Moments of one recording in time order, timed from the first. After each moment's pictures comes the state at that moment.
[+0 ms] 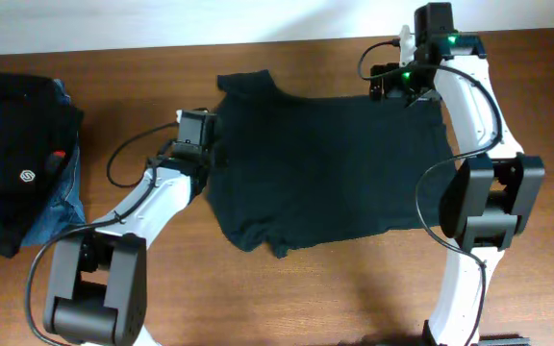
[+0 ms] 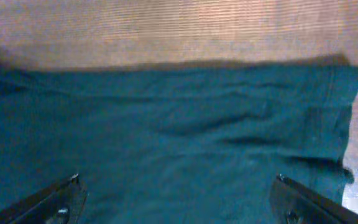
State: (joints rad) left arm -0.26 1.81 1.09 -0.24 -0.11 -0.33; right arm -0.03 2.24 2.09 -1.06 -0.13 0.03
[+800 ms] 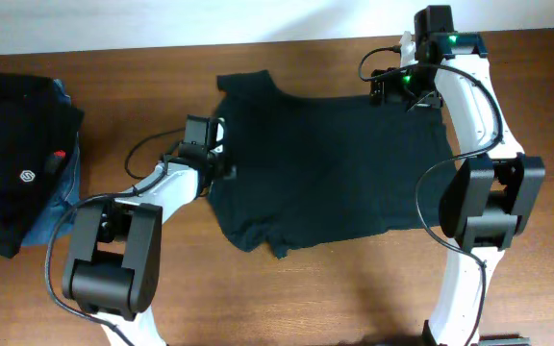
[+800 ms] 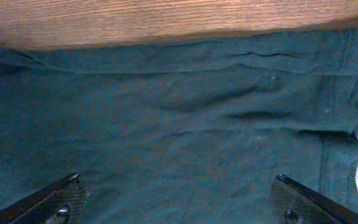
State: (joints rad) left arm -0.25 1.97 1.11 -0.14 0.04 -0.22; right arm -0.03 2.24 2.10 -1.12 -0.14 0.06
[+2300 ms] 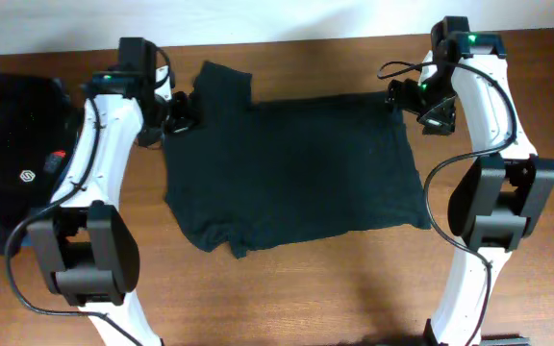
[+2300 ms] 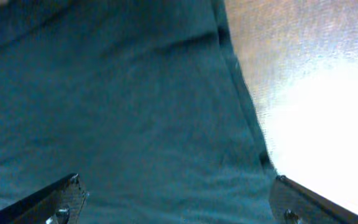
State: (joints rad) left arm -0.04 2.02 1.80 -1.03 0.23 -0.28; right arm -0.09 2.24 2.10 -1.35 -0.21 0.26
